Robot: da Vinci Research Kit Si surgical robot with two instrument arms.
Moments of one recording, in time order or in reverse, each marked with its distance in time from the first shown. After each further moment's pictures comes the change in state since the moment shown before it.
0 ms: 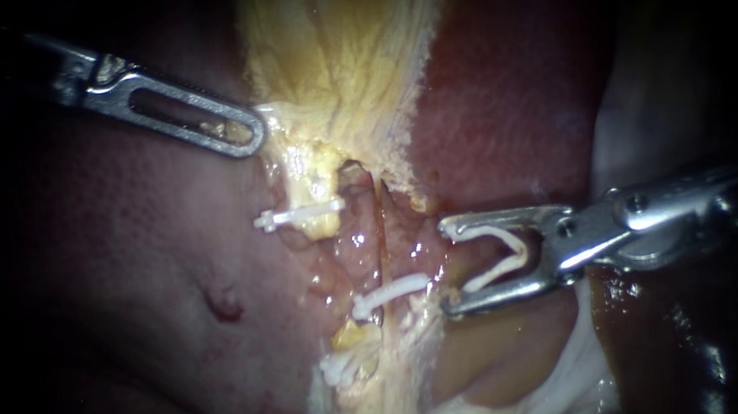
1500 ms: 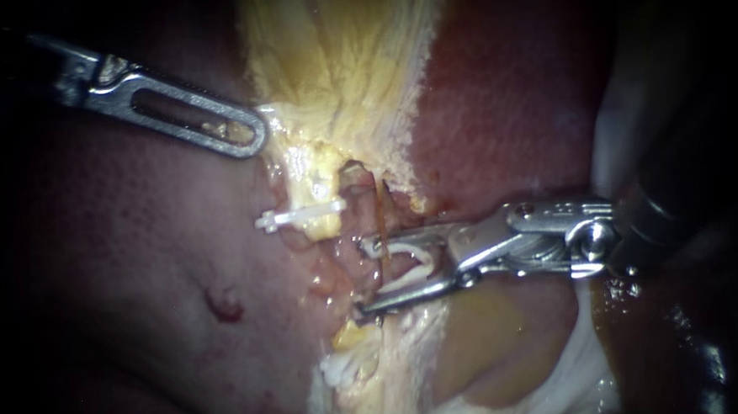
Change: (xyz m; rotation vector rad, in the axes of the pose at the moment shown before) right arm -0.007 0.005 0.010 0.107 0.018 0.183; left arm 0.000 0.000 0.000 -0.002 -0.001 0.001
